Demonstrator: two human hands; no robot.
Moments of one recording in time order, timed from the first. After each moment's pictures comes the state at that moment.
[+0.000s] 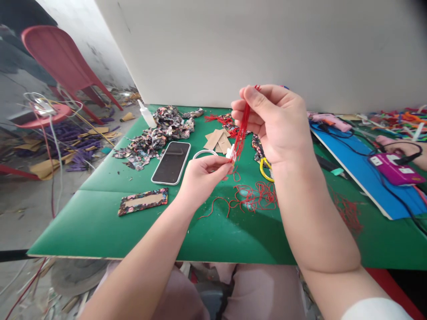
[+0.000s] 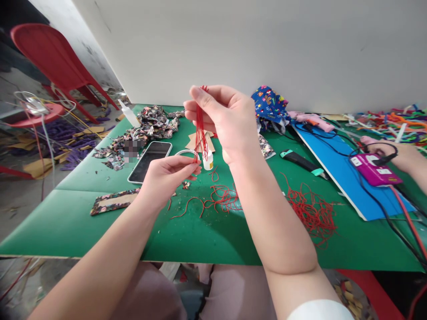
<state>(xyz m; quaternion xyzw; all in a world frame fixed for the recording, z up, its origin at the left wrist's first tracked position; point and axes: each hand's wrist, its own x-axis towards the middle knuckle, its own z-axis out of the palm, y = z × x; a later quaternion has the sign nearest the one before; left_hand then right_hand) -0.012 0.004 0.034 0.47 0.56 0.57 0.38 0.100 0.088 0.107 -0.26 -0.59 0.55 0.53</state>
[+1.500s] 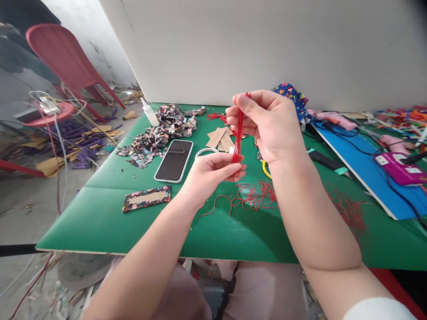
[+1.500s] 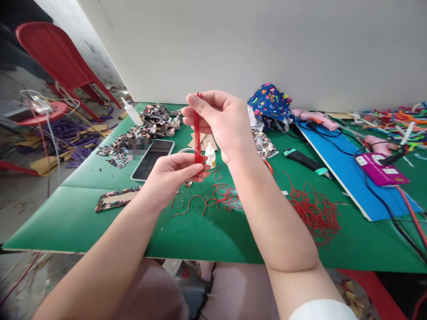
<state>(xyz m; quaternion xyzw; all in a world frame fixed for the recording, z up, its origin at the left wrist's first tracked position) -0.010 0.002 0.041 0.42 0.48 0.56 0.52 0.094 0.095 0.098 -0.25 -0.61 0.58 0.49</state>
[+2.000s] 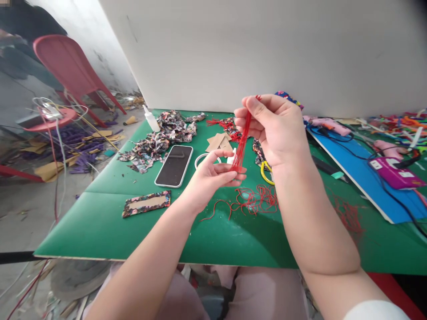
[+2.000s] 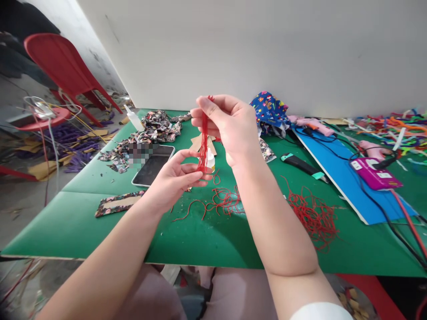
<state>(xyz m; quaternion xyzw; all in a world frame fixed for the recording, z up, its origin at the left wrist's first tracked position) -0.013 0.004 0.037 0.42 0.40 0.56 0.59 0.103 0.097 0.103 -0.26 -0.59 0.56 0.52</state>
